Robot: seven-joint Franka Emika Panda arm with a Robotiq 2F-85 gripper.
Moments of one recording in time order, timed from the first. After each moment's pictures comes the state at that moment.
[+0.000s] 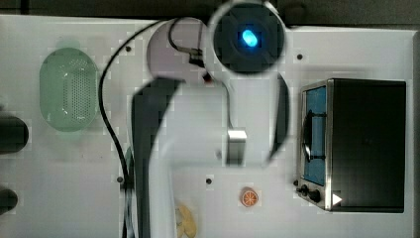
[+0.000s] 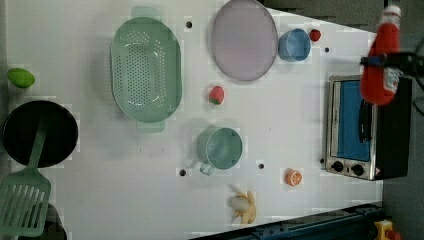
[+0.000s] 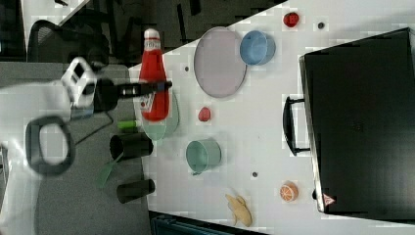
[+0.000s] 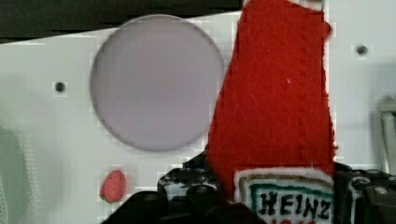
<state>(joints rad) -0.16 0.05 0.12 -1.84 0.00 0.48 -0.66</state>
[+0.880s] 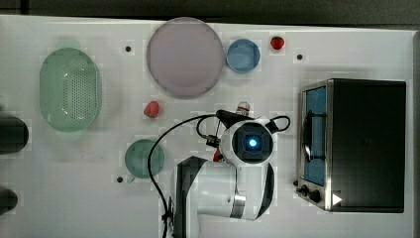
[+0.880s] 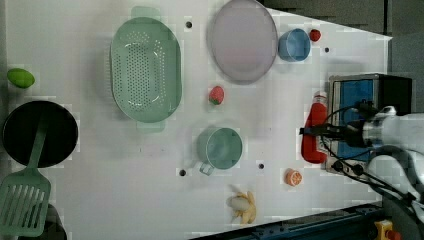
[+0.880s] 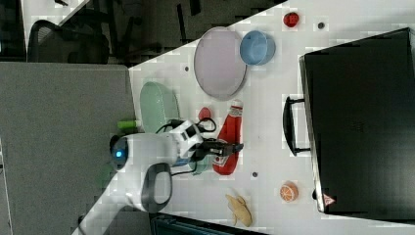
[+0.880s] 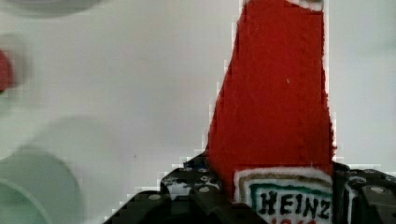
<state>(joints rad) -0.18 0.03 0.07 -2.47 0.02 0.86 -0.66</state>
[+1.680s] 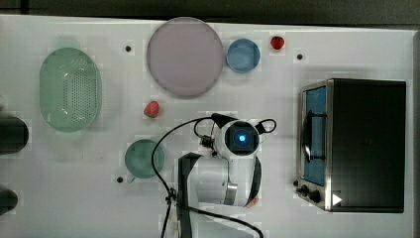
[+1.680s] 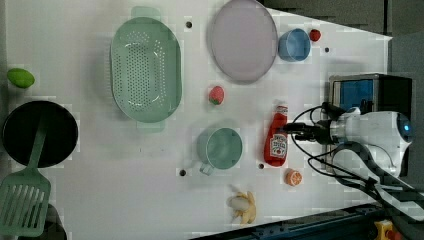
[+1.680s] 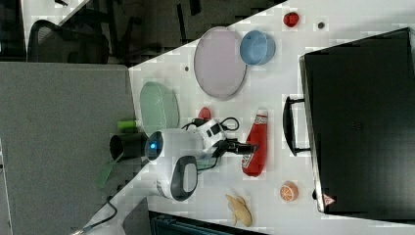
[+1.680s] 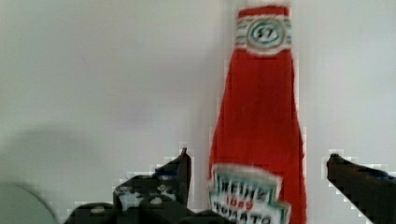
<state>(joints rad) -0.17 0.22 0.08 -2.47 0.02 1.02 -0.61</state>
